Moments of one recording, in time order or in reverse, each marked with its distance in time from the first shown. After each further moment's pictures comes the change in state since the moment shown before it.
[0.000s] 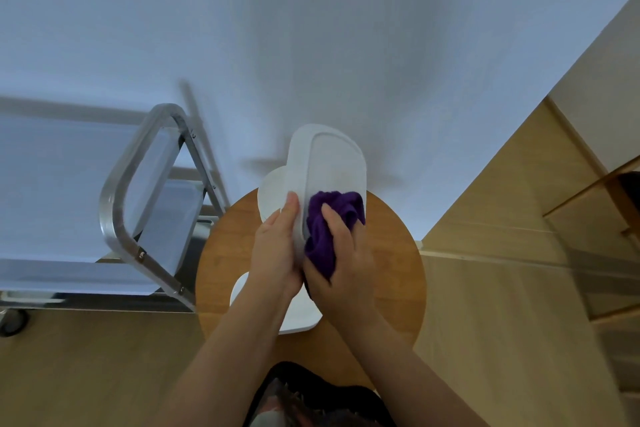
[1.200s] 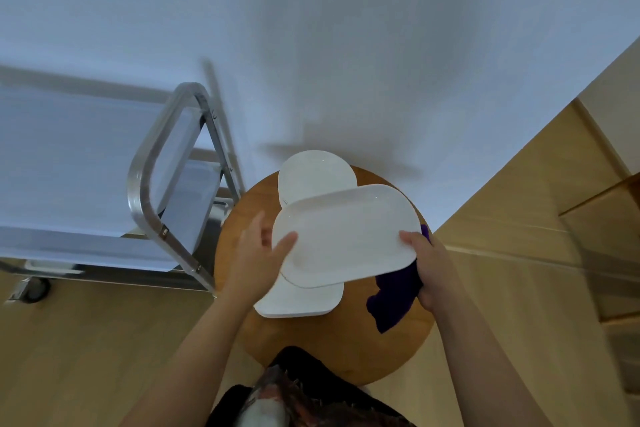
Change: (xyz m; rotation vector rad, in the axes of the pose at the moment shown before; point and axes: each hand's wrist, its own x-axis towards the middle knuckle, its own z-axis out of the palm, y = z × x) left_hand 0.017 0.000 -0.100 1.096 0.108 0.207; right_hand 0.007 0.064 -0.038 0.691 -0.133 1.256
